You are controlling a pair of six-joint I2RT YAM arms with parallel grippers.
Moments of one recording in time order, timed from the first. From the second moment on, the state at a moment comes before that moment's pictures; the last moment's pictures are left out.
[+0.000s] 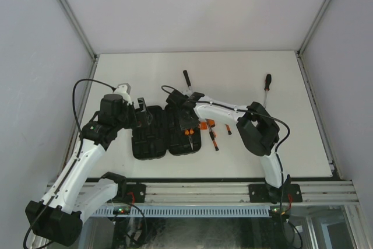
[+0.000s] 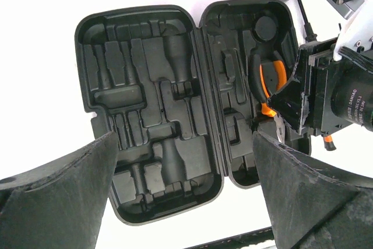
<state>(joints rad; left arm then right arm) -0.28 0.88 0.82 -0.61 0.02 -0.38 0.91 2.08 1.60 -0.82 0.19 0.64</state>
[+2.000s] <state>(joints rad) -0.23 0.71 0.77 -0.60 -0.07 -0.39 0.90 1.99 1.56 -0.84 0.16 0.59</state>
